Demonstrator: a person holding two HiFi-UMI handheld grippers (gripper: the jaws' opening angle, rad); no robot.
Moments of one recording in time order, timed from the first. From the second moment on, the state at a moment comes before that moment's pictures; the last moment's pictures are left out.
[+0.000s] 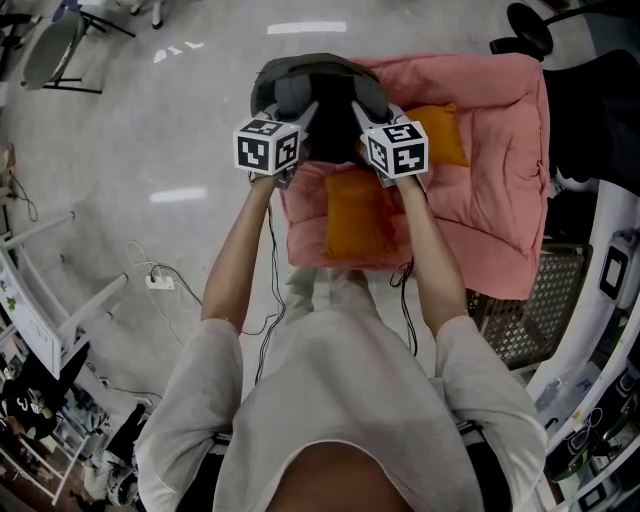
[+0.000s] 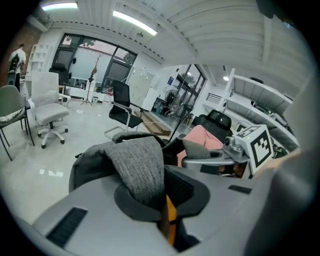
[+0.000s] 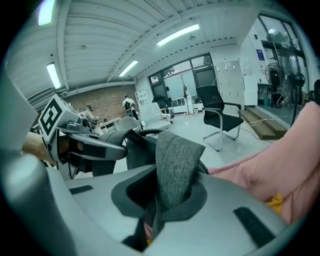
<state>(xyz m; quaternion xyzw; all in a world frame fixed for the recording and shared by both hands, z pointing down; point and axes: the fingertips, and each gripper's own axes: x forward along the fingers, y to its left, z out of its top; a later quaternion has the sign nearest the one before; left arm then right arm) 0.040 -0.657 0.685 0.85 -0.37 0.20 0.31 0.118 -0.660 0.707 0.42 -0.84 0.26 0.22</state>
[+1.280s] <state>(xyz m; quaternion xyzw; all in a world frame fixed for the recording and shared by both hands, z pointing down) 0.022 -0.654 0.719 0.84 -0.34 0.27 0.31 0.112 -0.660 0.729 0.44 -0.83 0.29 0.20</state>
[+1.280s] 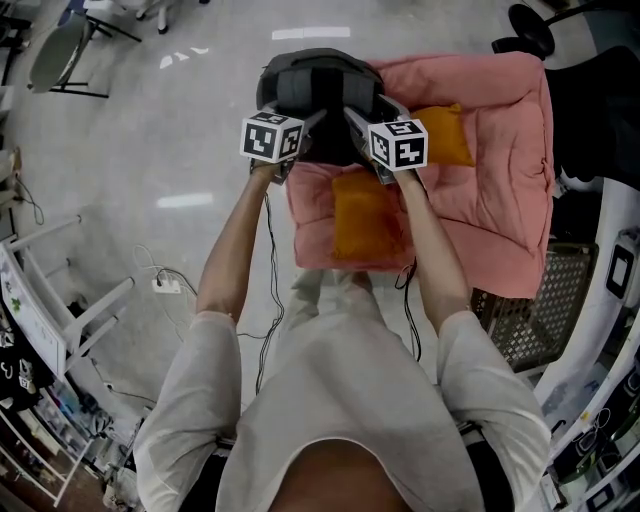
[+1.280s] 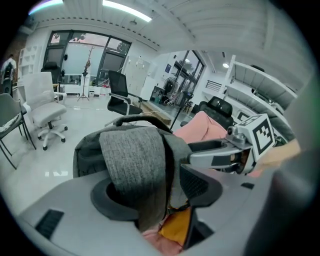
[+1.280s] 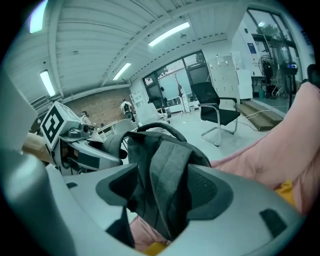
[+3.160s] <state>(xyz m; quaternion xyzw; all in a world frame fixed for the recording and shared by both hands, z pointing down) -0.022 -0.481 0.623 0.85 -0.42 0.19 0.25 0.112 -0.483 0.616 0.50 -0.83 0.20 0.17</state>
